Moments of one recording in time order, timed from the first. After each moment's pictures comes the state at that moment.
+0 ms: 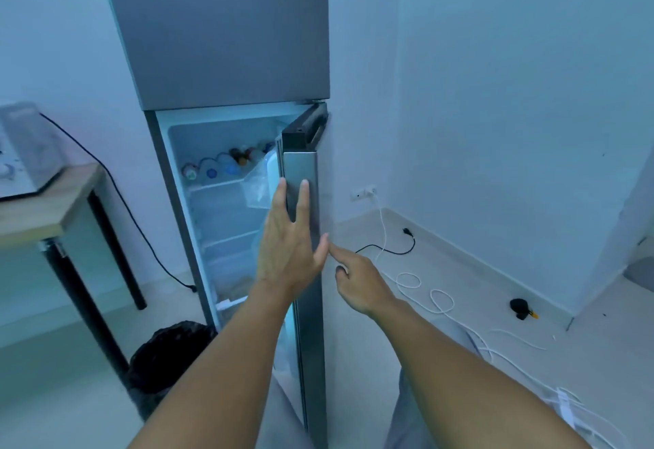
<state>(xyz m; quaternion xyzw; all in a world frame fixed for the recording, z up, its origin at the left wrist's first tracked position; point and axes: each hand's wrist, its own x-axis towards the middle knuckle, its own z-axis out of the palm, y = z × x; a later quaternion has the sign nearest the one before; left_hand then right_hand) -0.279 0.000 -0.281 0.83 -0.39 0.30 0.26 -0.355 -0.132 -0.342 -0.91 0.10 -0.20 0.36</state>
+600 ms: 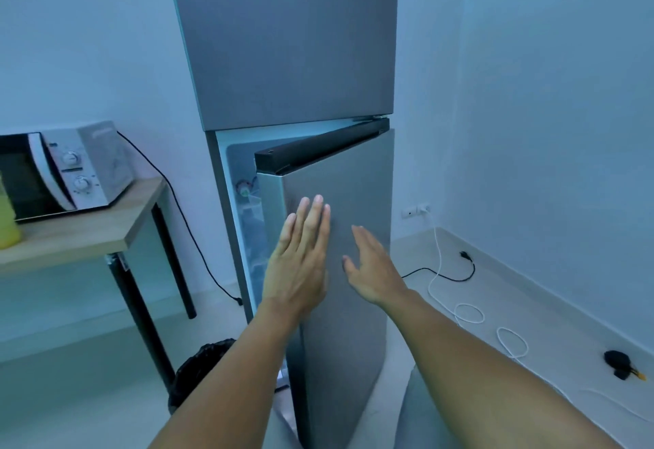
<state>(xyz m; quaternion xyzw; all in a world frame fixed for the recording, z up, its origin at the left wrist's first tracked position) -0.189 0.042 -0.281 0.85 -0.35 0.39 0.01 -0.213 -0.125 -0.319 -0.93 0.09 -0.23 0.29</state>
